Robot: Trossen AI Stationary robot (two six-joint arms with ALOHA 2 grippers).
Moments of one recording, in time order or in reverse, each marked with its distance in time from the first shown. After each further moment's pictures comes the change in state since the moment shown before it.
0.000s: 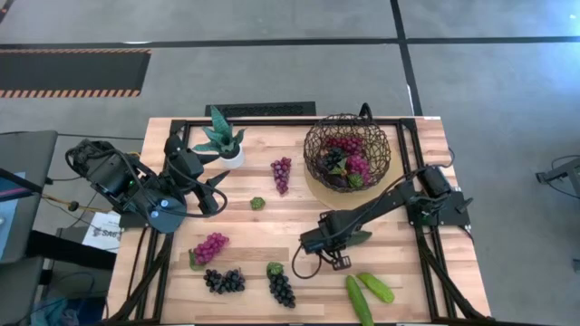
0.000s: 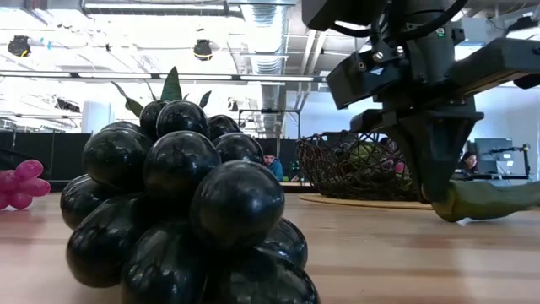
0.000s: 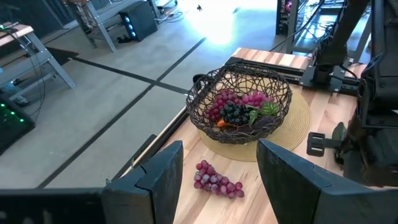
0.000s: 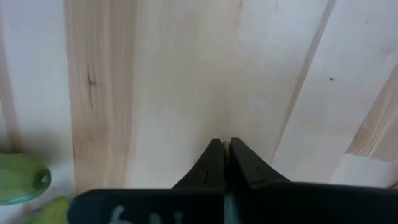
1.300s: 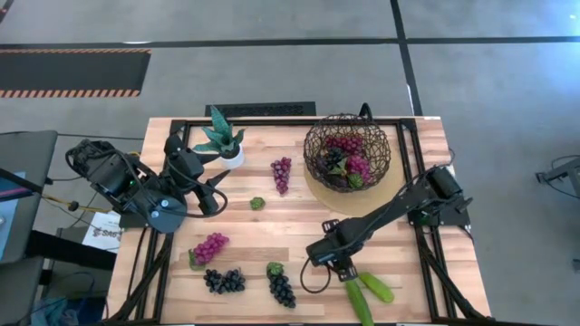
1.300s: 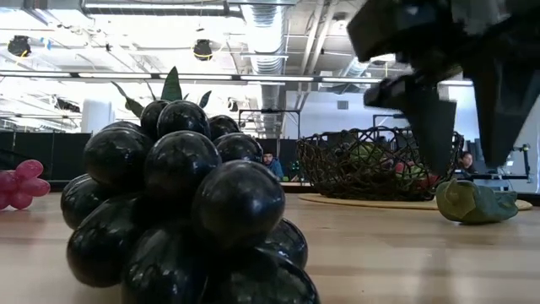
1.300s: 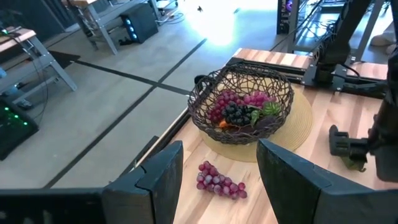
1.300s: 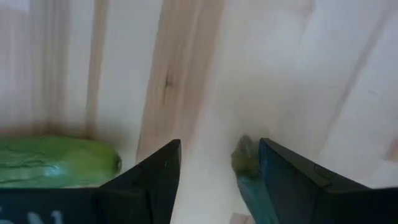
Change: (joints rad) left arm 0.000 0.000 0.000 0.001 -0.006 0.017; right arm 0.091 -0.060 0.000 0.032 -0.027 0.028
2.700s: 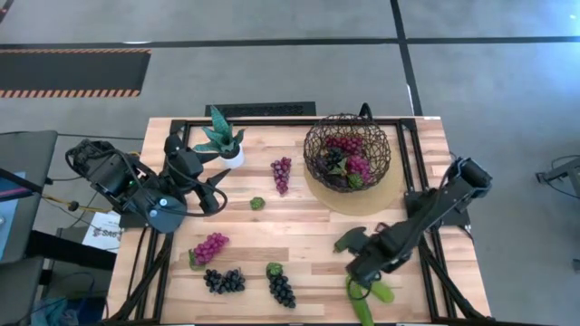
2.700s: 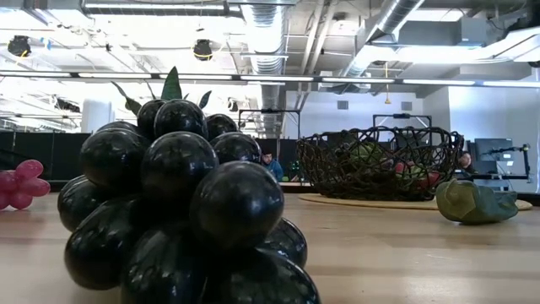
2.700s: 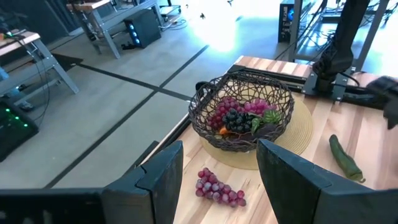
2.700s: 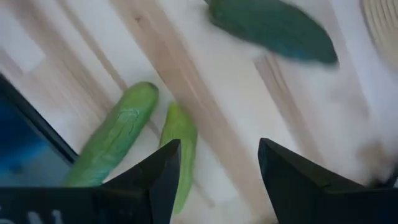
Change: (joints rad) left arm 0.000 0.000 0.000 0.030 -0.024 0.007; right arm 0.211 -0.241 -0.001 -0.289 0.085 0.990
